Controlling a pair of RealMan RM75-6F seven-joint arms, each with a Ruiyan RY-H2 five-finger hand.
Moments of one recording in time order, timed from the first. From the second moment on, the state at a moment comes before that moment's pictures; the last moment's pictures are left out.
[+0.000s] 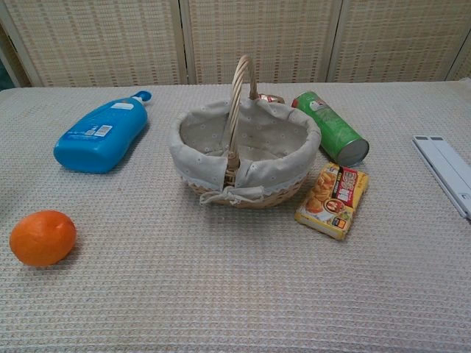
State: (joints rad) left arm -0.24 -1.29 -0.03 -1.44 1.43 1.29 0.13; right arm 0.02 -1.22 0.14 -1.53 -1.51 1.67 0.05
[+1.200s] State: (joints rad) left arm -0.30 -1.28 0.08 -1.75 1.53 1.11 0.18; right arm 0.03 -1.20 0.14 -1.54 -1.52 1.63 0.08
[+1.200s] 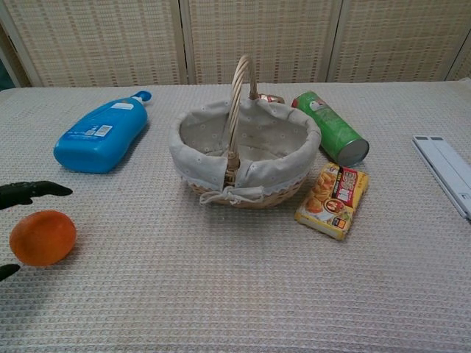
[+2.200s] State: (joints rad) left arm -0.30 -1.73 -0.05 -1.32 1.47 1.35 0.32; right arm 0.04 -1.19 0.13 -1.54 -1.52 1.62 0.08
